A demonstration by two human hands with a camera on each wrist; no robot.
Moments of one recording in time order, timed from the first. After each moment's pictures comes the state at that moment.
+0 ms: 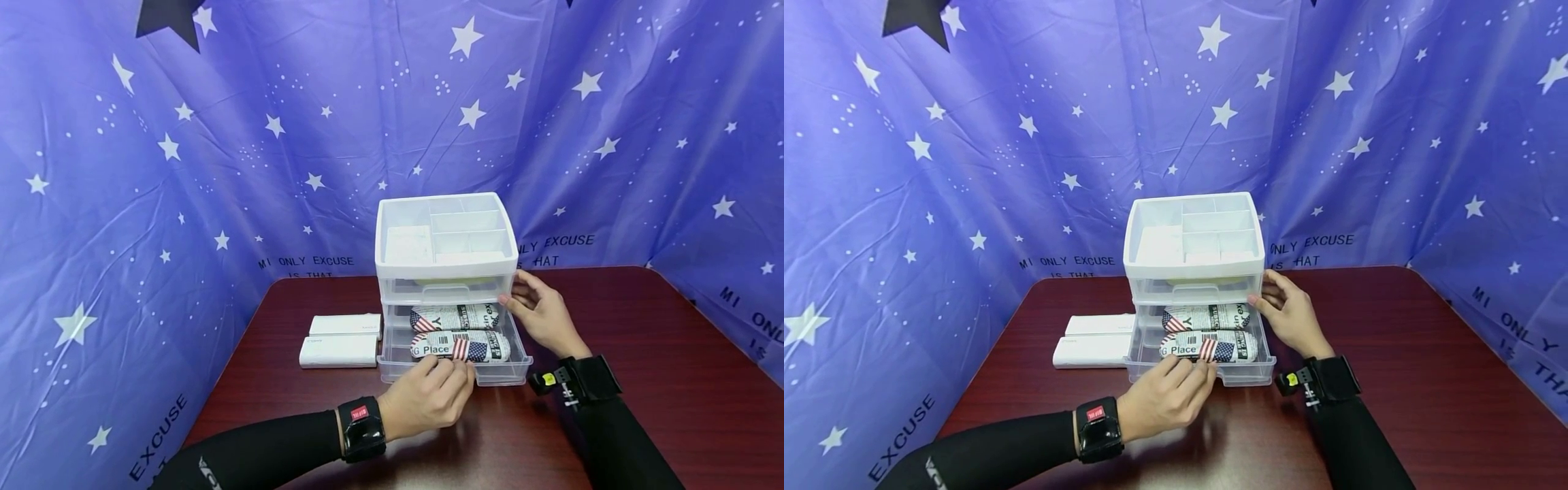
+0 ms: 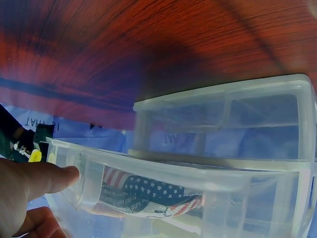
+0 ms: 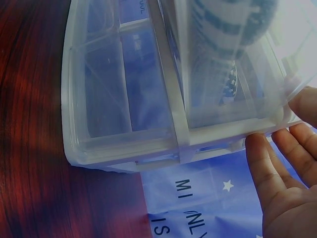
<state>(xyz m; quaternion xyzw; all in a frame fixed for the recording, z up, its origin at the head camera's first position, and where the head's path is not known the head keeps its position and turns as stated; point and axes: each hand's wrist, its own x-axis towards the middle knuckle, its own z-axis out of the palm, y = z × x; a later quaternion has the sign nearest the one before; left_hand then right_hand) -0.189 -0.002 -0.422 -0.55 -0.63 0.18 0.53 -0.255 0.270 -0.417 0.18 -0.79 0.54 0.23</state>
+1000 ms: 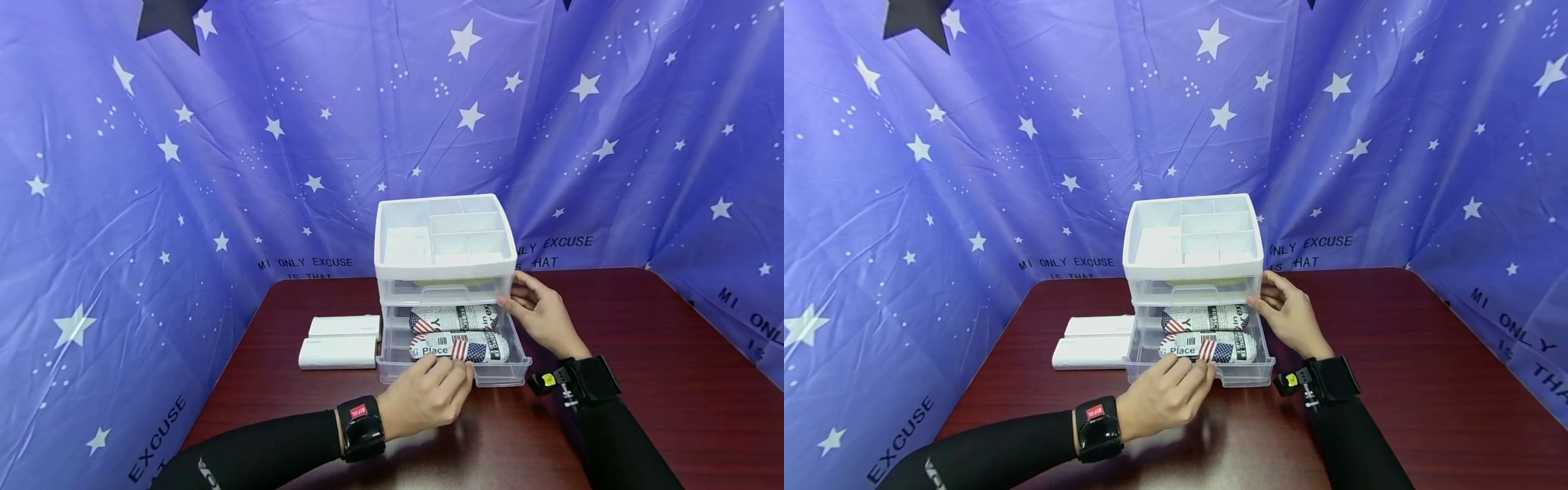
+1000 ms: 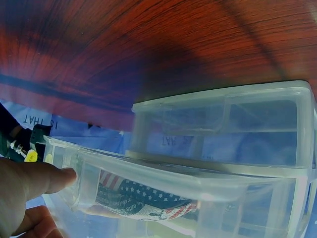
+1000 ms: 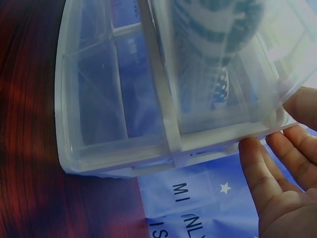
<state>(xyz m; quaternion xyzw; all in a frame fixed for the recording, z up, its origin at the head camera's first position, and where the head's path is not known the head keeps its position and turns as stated) -0.191 -0.001 -0.420 -0.55 -0.63 0.16 0.52 -0.258 0.274 -0.422 0.16 -0.79 0.55 0.22</state>
